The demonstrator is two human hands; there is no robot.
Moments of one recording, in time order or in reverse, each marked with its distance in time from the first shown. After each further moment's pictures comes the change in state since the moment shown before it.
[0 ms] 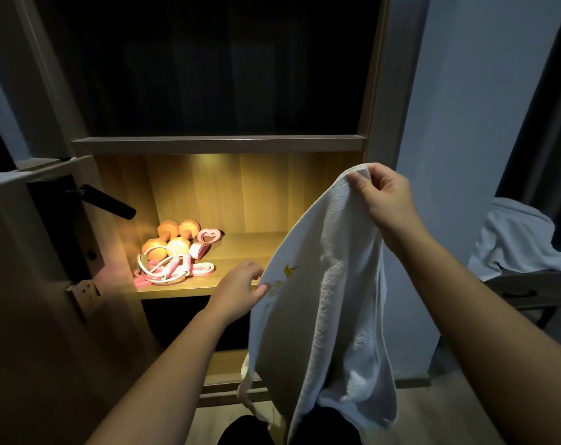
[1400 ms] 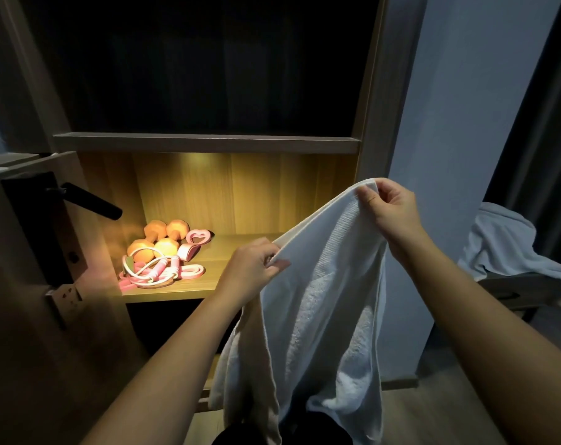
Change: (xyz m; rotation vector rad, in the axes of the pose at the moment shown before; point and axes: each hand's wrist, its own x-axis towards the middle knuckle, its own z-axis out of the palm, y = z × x) left_hand 0.023 0.053 -0.024 -0.121 0.159 0.157; right_hand 0.003 0.024 -0.011 -0.052 0.042 0.087
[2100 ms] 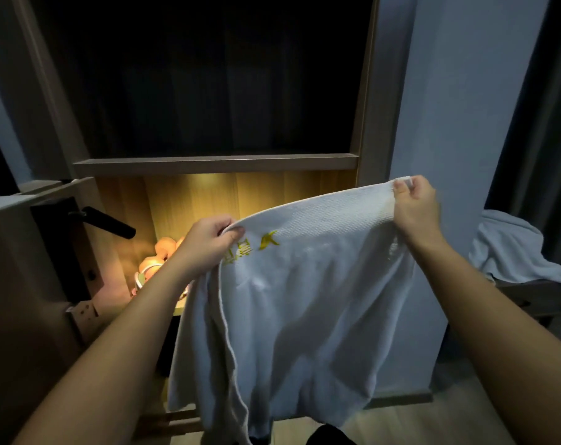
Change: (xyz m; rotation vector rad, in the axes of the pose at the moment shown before) left_hand 0.008 0.018 -0.108 -0.194 0.020 -0.132; right_hand 0.022 -0.012 -0.028 -0.264 0.299 0.013
